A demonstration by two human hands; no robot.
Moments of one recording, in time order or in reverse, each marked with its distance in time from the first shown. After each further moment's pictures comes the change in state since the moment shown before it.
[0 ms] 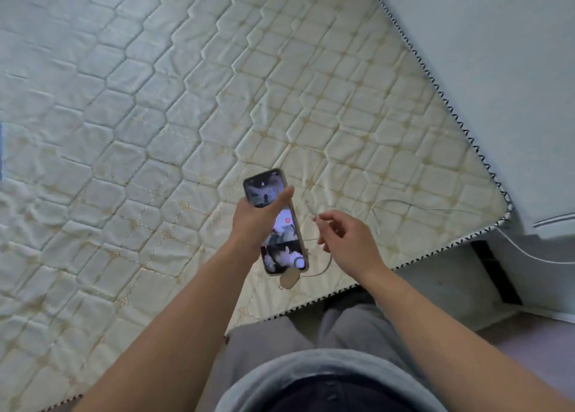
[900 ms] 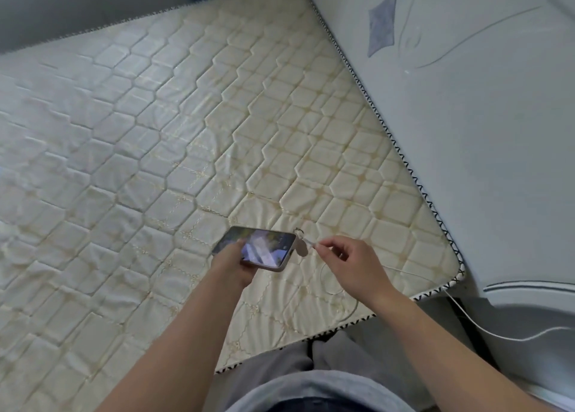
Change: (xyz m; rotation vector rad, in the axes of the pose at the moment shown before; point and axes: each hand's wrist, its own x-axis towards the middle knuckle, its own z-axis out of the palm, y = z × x) left_hand 0.020 0.044 0.176 -0.740 0.080 -0.394; right_hand 0.064 0.006 -0.217 -0.066 -0.061 -0.067
